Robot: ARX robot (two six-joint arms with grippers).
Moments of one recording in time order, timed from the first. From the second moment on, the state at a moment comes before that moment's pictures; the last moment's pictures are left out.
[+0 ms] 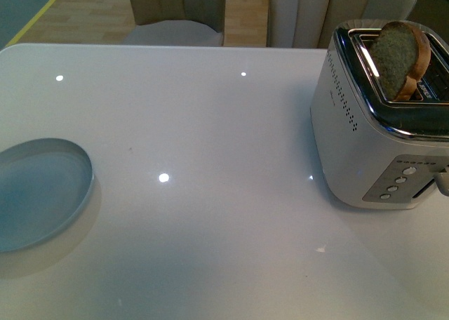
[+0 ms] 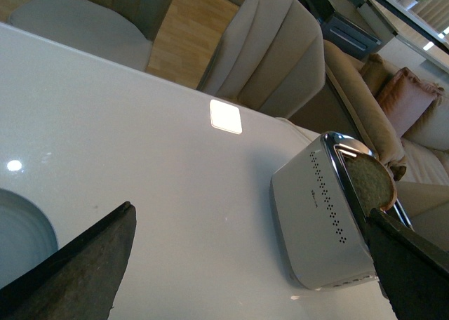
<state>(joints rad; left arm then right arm) -0.18 0.95 0.35 0.34 0.21 -0.46 0.00 0.01 0.02 0.00 0.00 0.00</state>
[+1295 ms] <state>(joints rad) 0.00 0.34 0.01 0.34 0.00 -0.01 0.00 0.01 0.02 0.00 0.00 0.00</state>
